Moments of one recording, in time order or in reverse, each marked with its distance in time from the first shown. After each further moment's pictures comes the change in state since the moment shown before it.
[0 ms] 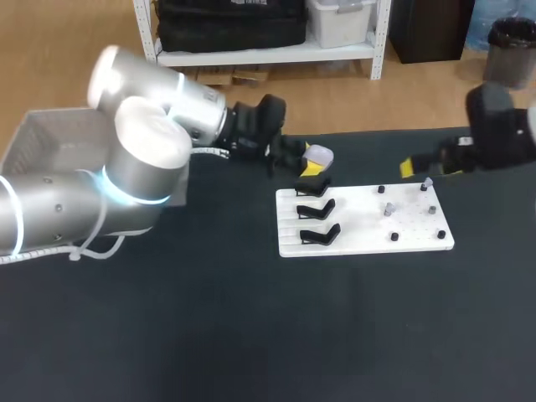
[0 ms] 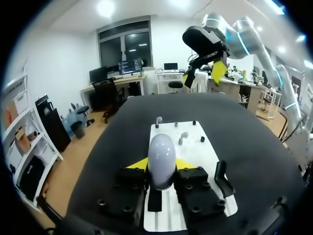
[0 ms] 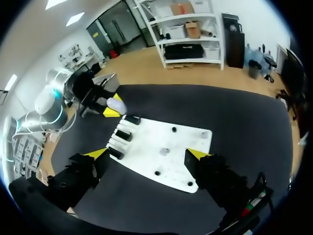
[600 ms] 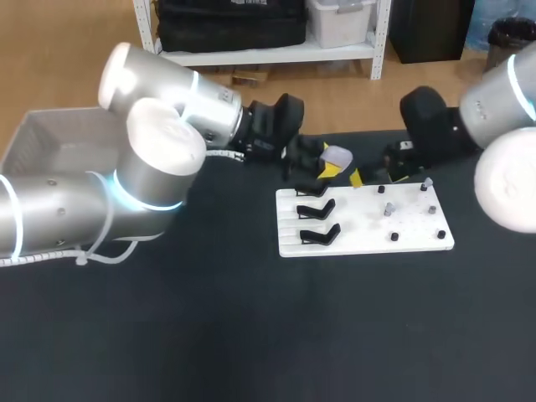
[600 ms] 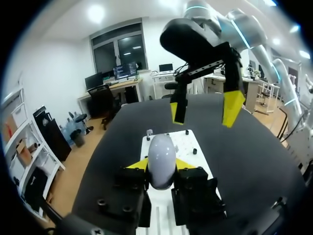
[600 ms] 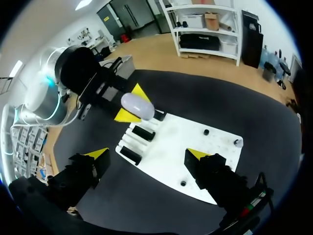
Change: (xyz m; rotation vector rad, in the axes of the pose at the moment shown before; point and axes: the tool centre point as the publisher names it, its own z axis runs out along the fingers) left arm -0.030 -0.025 0.011 0.011 -0.013 0.069; right arm -0.003 0.047 0.053 -0.060 0.126 -0.069
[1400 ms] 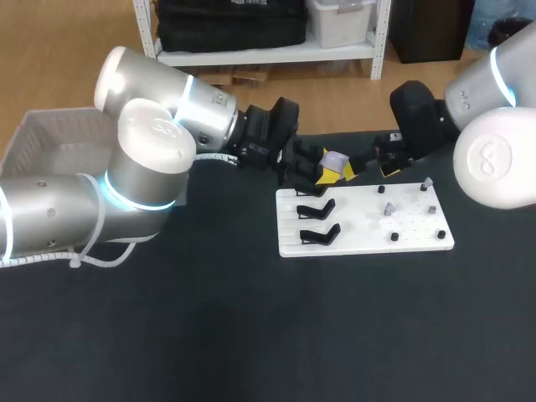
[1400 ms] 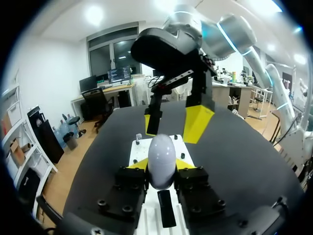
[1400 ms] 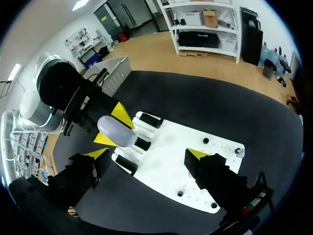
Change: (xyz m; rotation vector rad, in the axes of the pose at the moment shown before) left arm -0.004 -0.018 -0.004 0.064 -0.054 -0.013; right arm -0.017 -0.010 0.014 0.002 0.010 0.022
